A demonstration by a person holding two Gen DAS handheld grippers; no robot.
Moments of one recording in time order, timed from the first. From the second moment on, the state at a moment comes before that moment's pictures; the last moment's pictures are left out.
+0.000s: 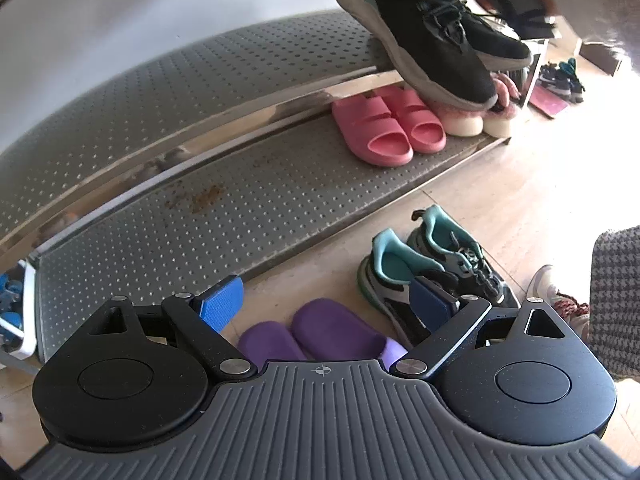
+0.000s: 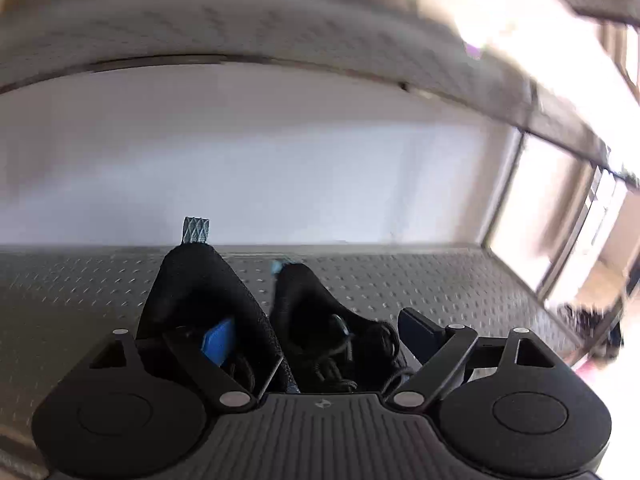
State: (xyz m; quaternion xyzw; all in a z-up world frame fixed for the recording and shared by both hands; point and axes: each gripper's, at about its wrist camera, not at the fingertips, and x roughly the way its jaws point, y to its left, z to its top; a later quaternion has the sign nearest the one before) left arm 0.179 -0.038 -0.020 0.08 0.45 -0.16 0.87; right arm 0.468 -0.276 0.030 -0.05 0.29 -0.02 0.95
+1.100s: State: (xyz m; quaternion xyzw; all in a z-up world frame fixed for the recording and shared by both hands) left arm 0.191 -0.031 -0.030 0.09 0.48 -0.15 0.86; right arm 0.502 -0.278 0.019 -0.06 0.34 0.05 0.94
